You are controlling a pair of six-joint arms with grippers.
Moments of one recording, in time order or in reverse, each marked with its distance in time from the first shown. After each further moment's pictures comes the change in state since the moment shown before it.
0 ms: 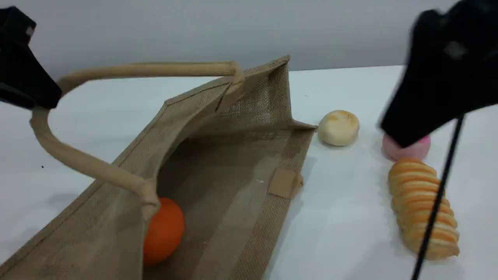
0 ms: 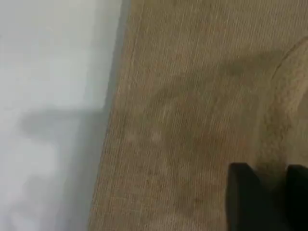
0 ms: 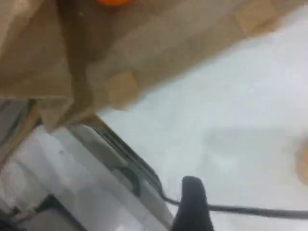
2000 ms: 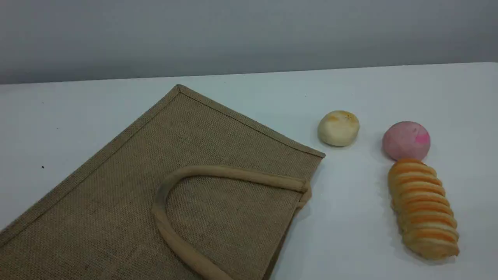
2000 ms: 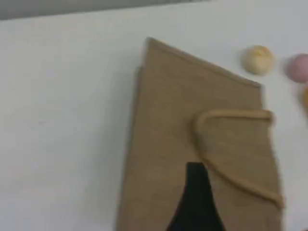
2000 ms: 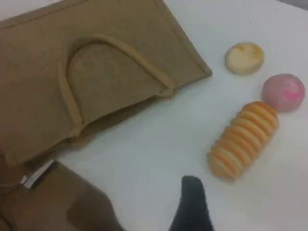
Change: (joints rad) left arm 0.000 -1.005 0.000 0.253 0.438 -0.286; right arm 0.000 -1.130 0.346 -0.255 0.197 0.258
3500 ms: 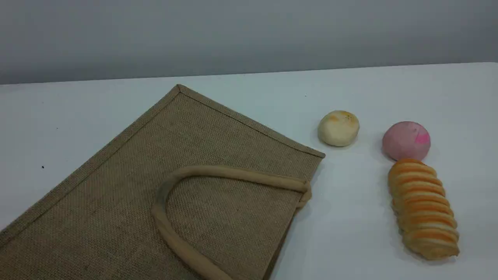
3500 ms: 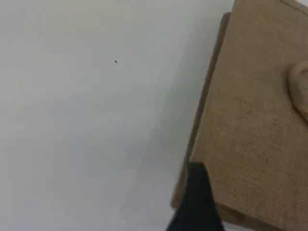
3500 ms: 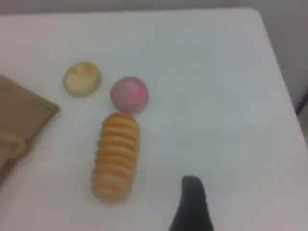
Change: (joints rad) left arm 0.000 -0.235 0.315 0.201 -0.036 -0.099; right arm -0.608 -0.061 -0.001 0.000 0.002 -0.001
